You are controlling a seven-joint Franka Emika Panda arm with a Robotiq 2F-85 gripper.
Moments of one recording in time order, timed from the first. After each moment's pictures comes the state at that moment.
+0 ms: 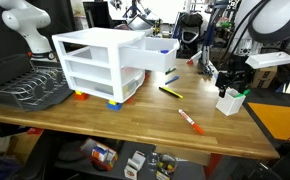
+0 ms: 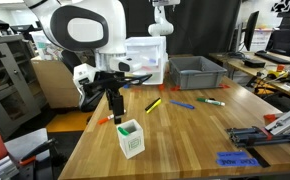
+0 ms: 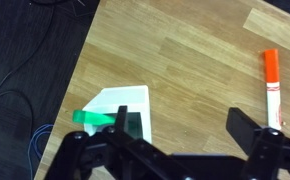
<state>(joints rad) 0.04 0.08 0.00 -2.61 -0.01 2.57 0.23</state>
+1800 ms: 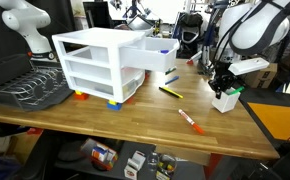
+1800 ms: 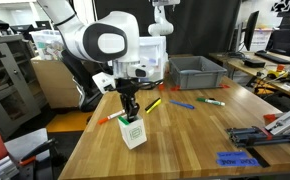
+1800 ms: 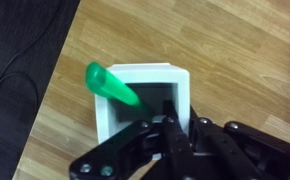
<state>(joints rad) 0.08 0.27 -0.05 -2.45 -0.12 2.62 0.28</state>
